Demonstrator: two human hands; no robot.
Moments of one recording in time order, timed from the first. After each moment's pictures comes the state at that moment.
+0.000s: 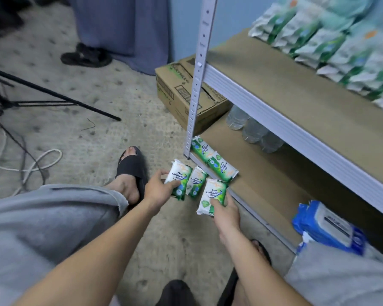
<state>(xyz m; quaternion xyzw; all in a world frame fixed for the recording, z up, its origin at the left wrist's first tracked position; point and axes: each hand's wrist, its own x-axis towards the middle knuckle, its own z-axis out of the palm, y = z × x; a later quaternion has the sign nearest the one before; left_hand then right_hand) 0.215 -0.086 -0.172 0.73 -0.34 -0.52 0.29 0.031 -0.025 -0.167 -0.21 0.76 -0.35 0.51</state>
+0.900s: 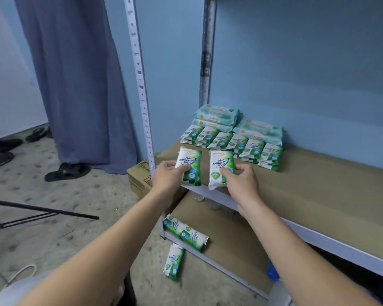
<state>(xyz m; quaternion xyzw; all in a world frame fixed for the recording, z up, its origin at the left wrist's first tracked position) 0.099 -0.142 0.126 0.56 -0.46 -0.52 0.44 -0.073 -0.078 0.136 -0.35 0.70 -0.54 0.31</state>
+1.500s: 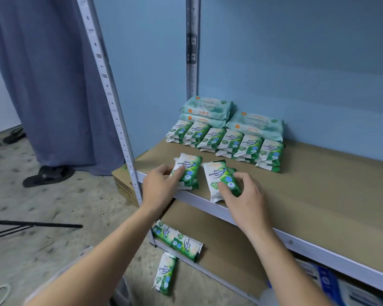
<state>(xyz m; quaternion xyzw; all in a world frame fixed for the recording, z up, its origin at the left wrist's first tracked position) 0.067 -0.183 0.090 0.60 -0.62 -0.32 0.40 -0.115 -0.088 0.087 -0.48 0.74 -0.46 0.11</state>
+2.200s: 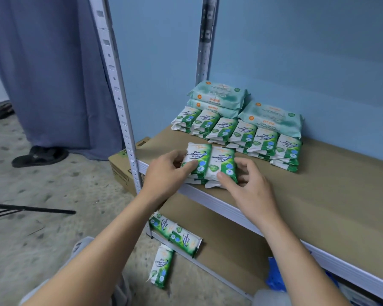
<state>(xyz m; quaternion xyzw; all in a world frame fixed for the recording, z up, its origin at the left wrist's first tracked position) 0.075 -0.207 0.086 0.55 -0.69 -0.33 0.35 -0.115 -0.121 0.085 -0.51 0.68 -0.47 0.23</state>
